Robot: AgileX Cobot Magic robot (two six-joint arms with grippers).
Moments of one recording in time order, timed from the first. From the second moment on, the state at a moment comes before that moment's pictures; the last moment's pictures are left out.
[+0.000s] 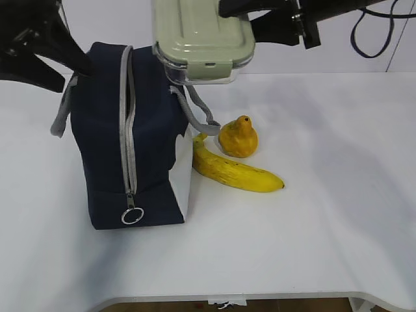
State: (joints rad) left arm -0.11 1.65 -1.44 -0.65 1.09 0.14; right arm 0.13 1.82 -1.59 1.23 1.16 -0.54
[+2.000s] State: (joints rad) left arm -0.11 1.74 -1.47 -0.74 1.15 0.25; right arm 0.33 2.01 -1.59 1.27 0.89 -0.55
